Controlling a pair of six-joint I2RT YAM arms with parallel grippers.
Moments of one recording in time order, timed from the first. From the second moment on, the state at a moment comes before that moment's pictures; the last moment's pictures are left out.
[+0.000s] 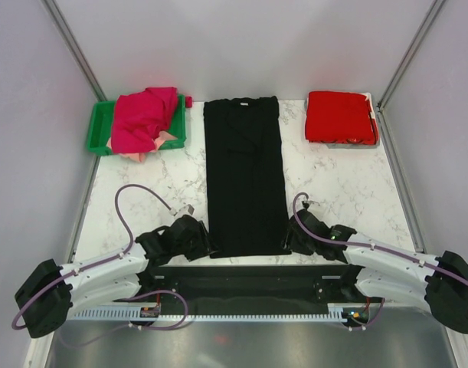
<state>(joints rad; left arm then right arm) -0.88 0.90 0.29 -0.30 -0.05 -1.17 0.86 1.00 0.40 -0.42 0.19 1.05</state>
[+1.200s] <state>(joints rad) -0.53 1.33 1.13 -0.59 -0.18 -0.76 0.59 1.54 1.32 -0.68 0.40 0.73</state>
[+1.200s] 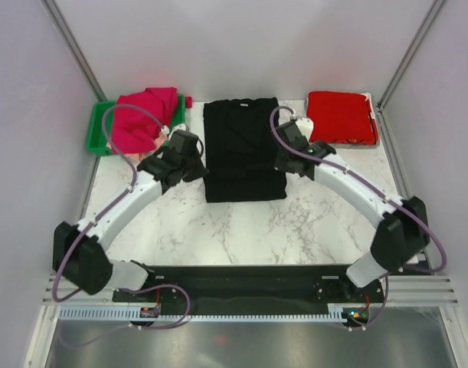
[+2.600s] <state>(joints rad) -0.26 1.55 0.81 -0.27 0.22 -0.64 0.33 1.69 1.00 -0.36 -0.04 0.60</state>
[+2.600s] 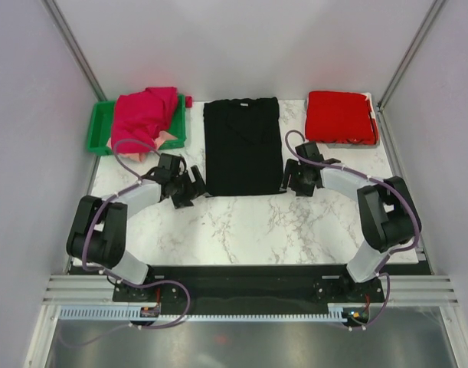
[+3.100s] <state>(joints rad) -0.28 1.61 0.72 0.04 0.29 -0.71 0.33 1.74 0.97 -0.21 -0.09 0.60</state>
